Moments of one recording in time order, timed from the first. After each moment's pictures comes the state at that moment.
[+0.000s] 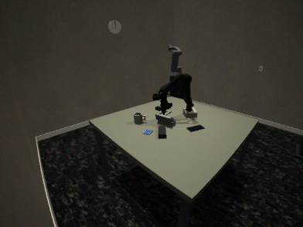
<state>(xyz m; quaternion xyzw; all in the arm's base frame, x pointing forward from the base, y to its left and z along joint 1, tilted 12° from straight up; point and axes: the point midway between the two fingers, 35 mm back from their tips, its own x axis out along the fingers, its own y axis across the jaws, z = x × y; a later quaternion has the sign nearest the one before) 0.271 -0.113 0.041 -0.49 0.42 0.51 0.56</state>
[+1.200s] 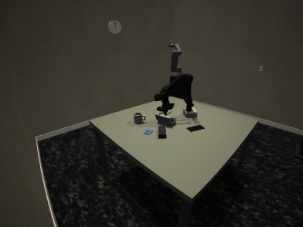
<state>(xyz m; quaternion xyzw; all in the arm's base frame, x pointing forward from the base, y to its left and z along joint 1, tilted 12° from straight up) 0.271 -0.092 0.045 -0.49 0.42 0.51 0.56</state>
